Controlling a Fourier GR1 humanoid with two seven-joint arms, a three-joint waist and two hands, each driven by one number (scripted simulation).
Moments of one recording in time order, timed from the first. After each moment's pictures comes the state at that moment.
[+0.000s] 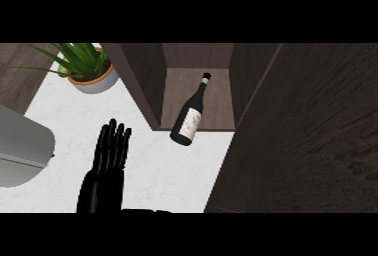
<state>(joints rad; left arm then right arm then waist) 0.06 0.28 -0.57 -1.79 0.44 0.51 -0.44 0.30 -0.24 0.52 -2.51 -0.11 0.31 0.43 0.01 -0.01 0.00</state>
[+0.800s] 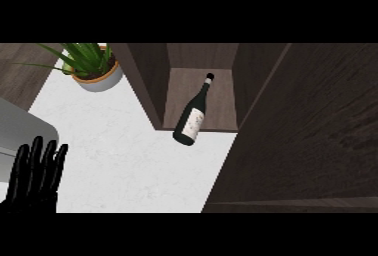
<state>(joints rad) 0.33 0.51 -0.34 -1.99 0.61 0.31 -0.48 0.11 -0.11 0.69 -2.46 -0.04 0.20 0.65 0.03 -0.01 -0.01</state>
